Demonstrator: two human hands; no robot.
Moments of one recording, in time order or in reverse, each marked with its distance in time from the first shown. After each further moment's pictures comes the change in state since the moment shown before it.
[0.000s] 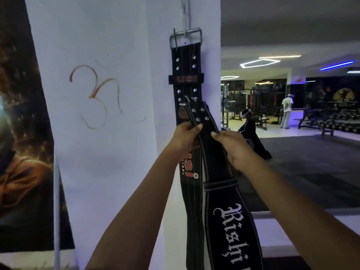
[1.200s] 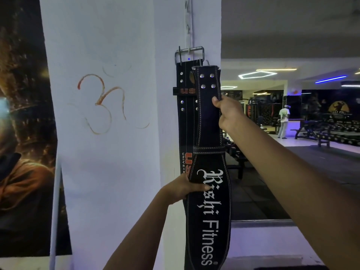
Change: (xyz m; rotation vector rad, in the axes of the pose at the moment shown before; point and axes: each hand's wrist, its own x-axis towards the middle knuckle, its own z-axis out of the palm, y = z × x) left_hand -0.062 -0.064 -0.029 0.254 -0.367 -0.217; right_hand 0.016 -0.096 0.023 0.303 0.054 -0.106
